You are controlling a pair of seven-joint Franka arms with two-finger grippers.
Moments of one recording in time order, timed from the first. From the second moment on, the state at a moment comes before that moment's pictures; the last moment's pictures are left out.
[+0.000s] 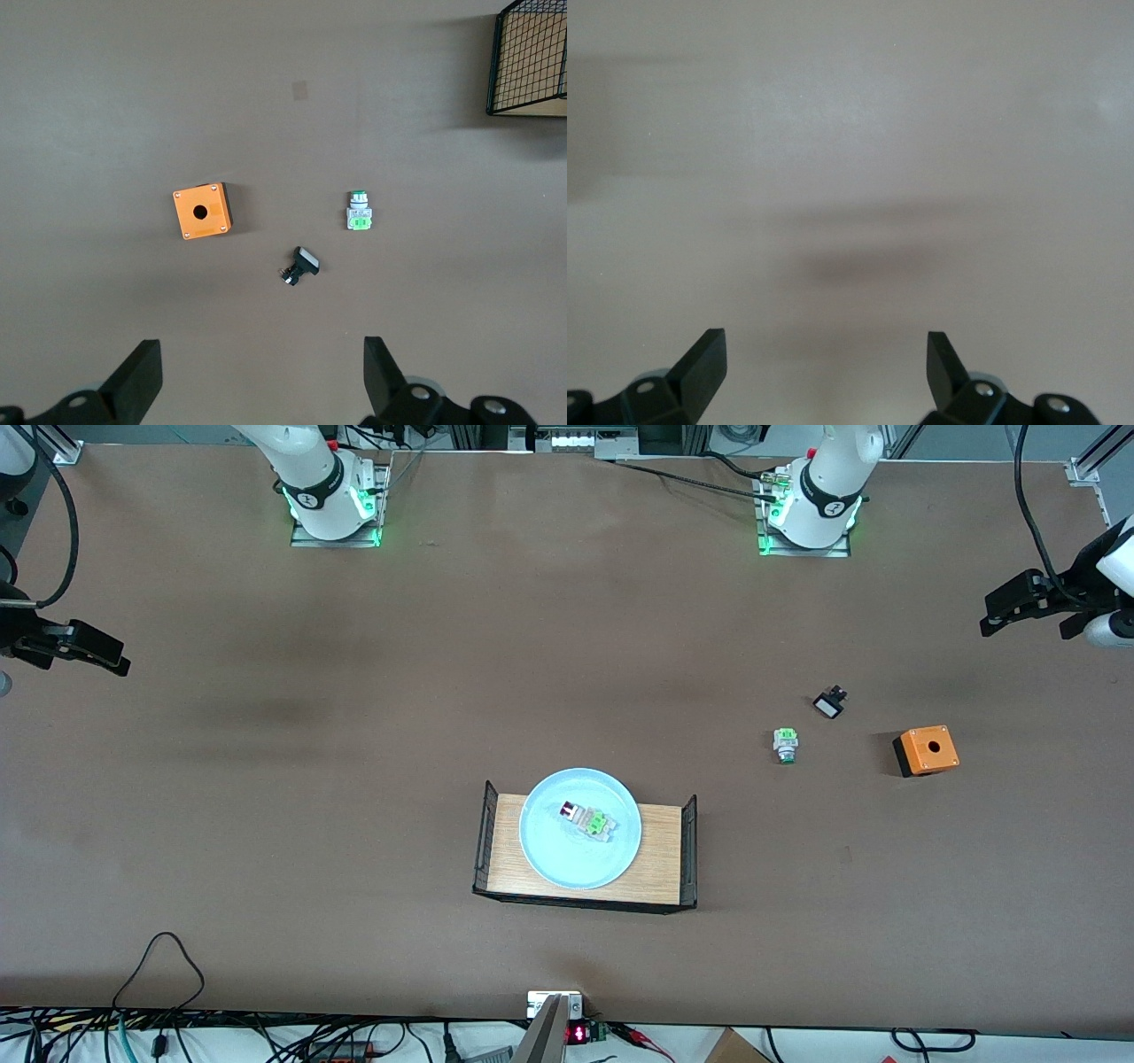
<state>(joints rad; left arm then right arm) 0.10 -0.06 -0.06 -1.66 -0.01 1.57 0.07 0.09 0.07 -0.16 -1.60 -0.03 1.64 0.00</state>
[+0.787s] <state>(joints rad) 0.10 -0.03 -0.06 -1.65 -0.01 1.52 0.05 0.09 0.07 -0.16 -1.60 -0.03 1.64 0.00</state>
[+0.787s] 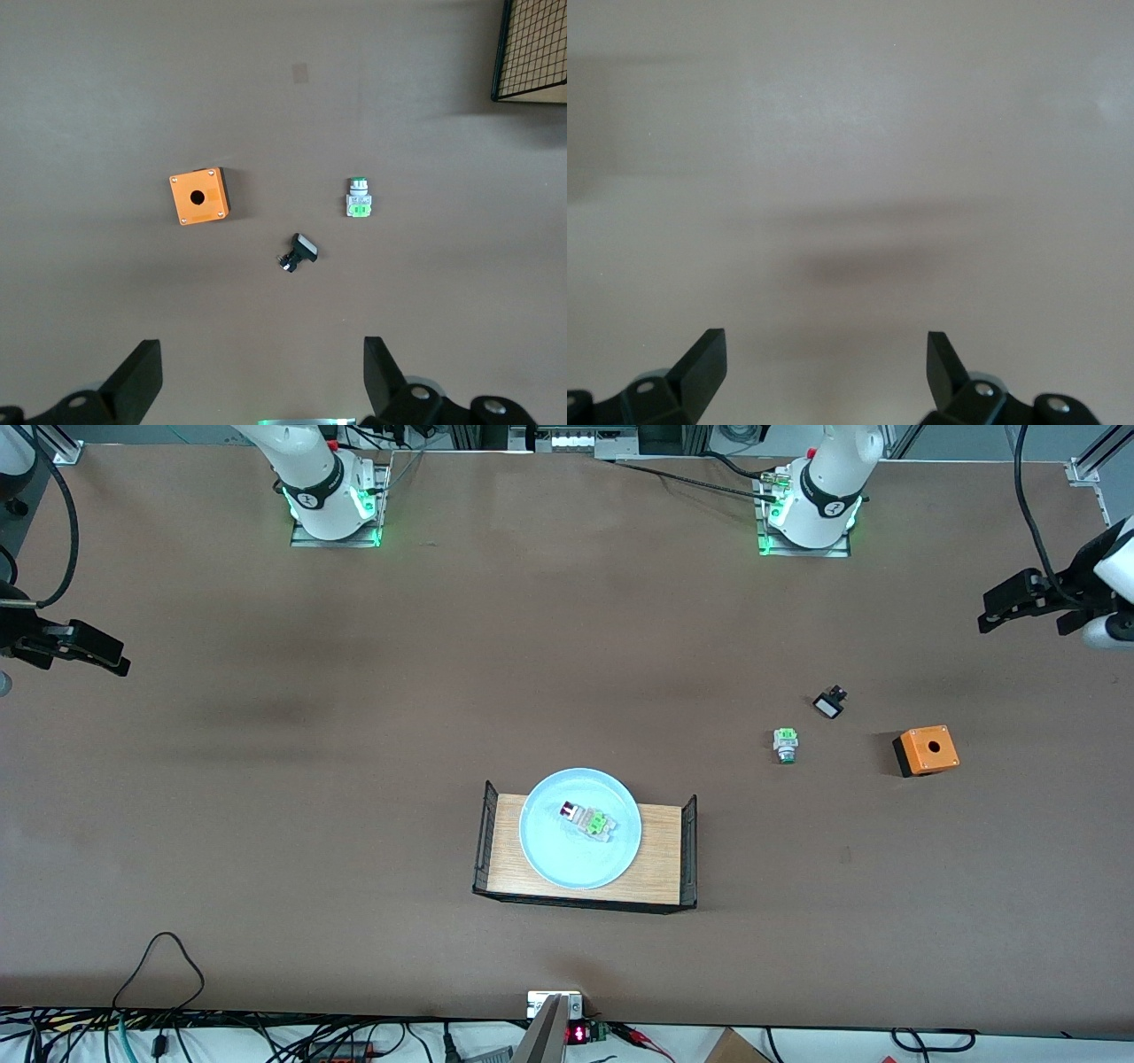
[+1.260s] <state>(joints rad) 0.08 0.05 -0.16 -1.59 -0.08 1.53 -0.29 0.08 0.07 -0.16 -1.60 -0.03 1.64 0.00</state>
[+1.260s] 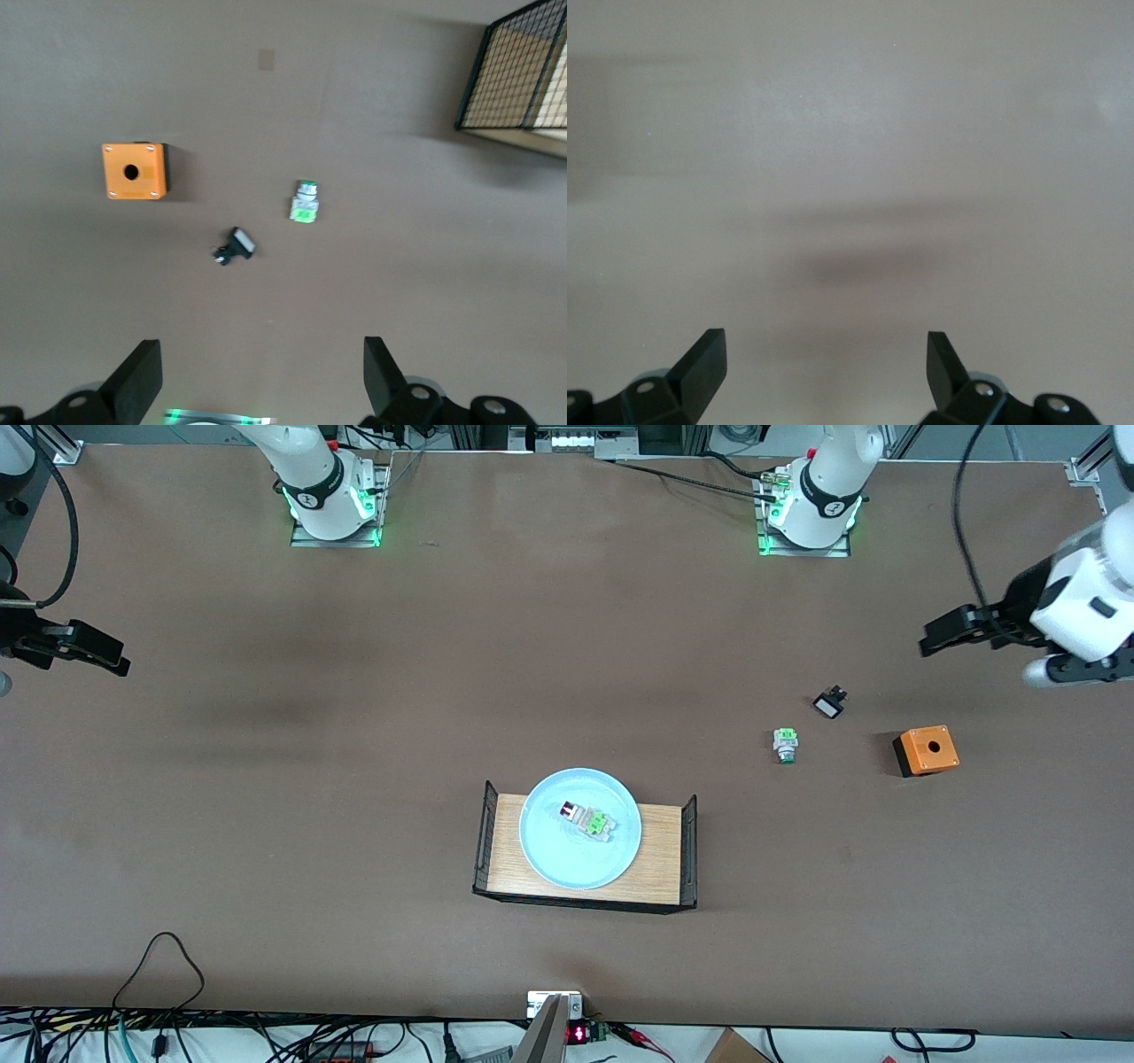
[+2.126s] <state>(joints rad) -0.13 0.36 -0.27 -1.31 -0.09 1.67 -1.14 0.08 0.07 -0.16 -1.60 -0.03 1.65 0.00</state>
